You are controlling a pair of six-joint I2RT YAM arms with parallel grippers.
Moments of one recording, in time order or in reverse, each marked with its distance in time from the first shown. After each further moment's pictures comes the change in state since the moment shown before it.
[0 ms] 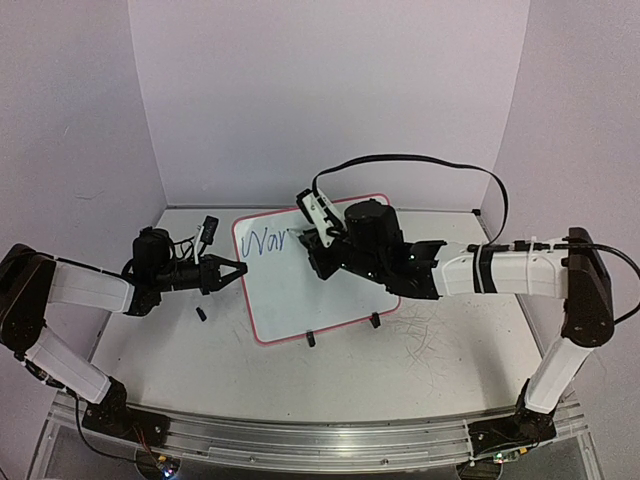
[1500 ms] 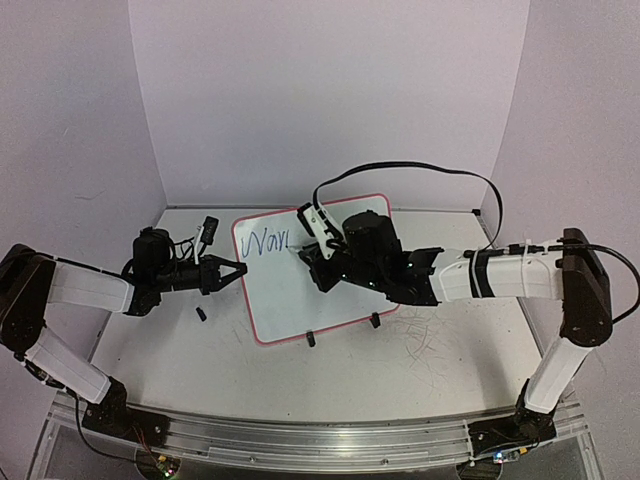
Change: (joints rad) left arm 0.000 -0.002 0.000 -0.012 -0.006 0.000; right arm 0.000 0.011 -0.049 -0.009 -0.055 0.077
